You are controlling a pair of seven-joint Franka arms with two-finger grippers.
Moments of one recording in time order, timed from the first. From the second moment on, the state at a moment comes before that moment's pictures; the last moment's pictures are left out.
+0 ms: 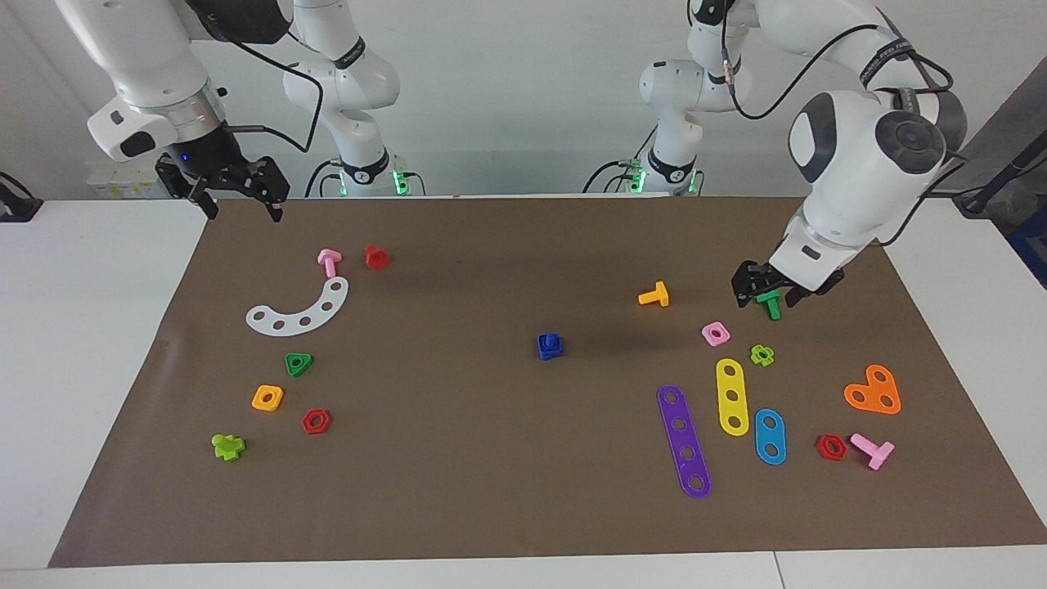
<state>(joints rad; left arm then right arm) -0.14 0.25 0.05 -1.49 -0.01 1.63 0.03 0.02 -0.02 -0.04 -1.58 -0.02 1.52 0.05</state>
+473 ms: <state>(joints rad) -0.04 0.09 0.04 -1.58 -0.02 1.61 0.14 0.02 -0.02 -0.04 -1.58 -0.02 1.52 0.05</state>
